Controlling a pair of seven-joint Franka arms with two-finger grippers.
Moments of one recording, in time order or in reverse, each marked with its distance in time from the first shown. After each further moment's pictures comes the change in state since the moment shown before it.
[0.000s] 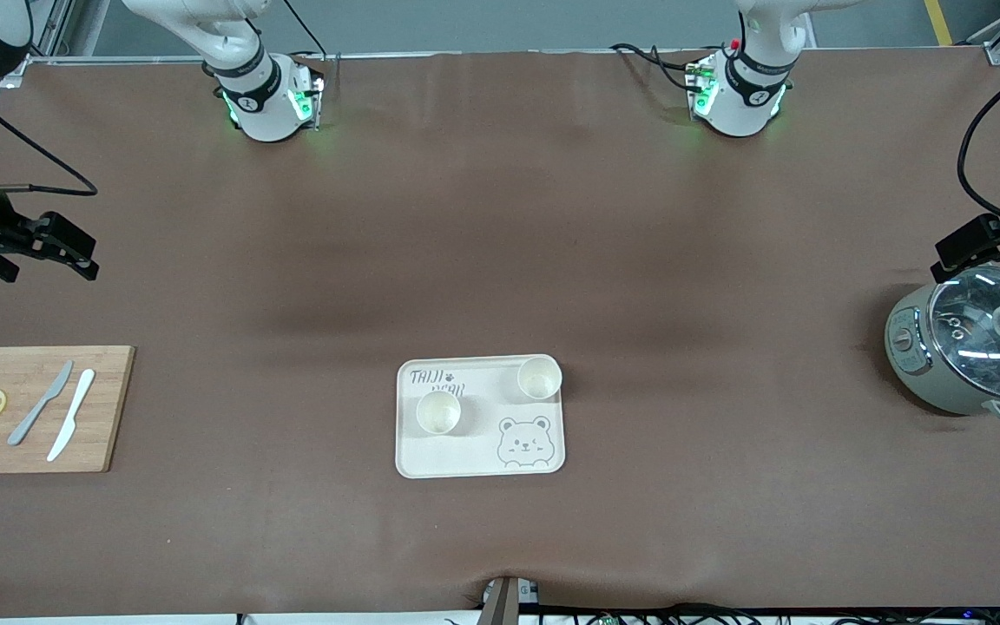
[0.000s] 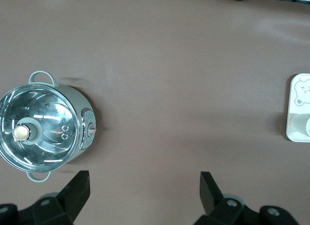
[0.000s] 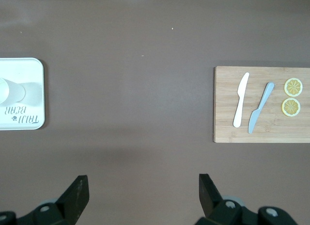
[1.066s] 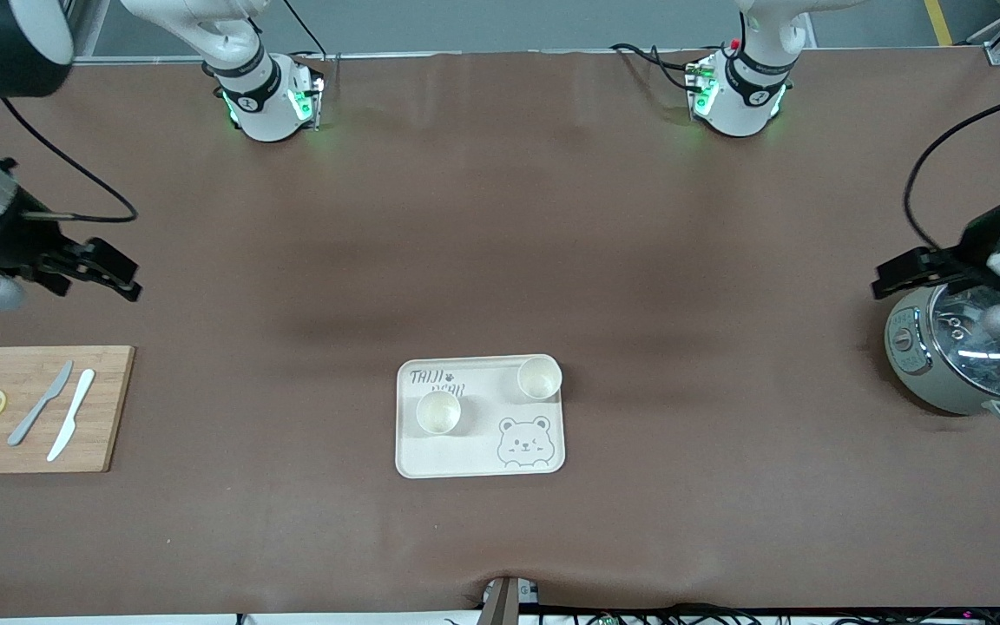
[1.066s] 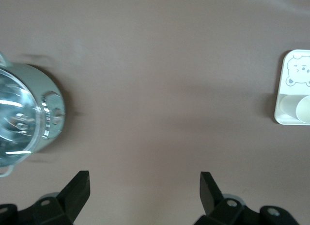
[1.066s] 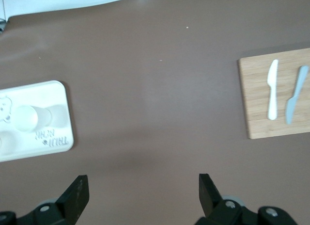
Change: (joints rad) left arm -0.055 0.094 -0.018 -0.024 -0.053 -0.018 -0.077; right arm 0.087 0.063 0.006 0.000 0.049 0.083 0.266
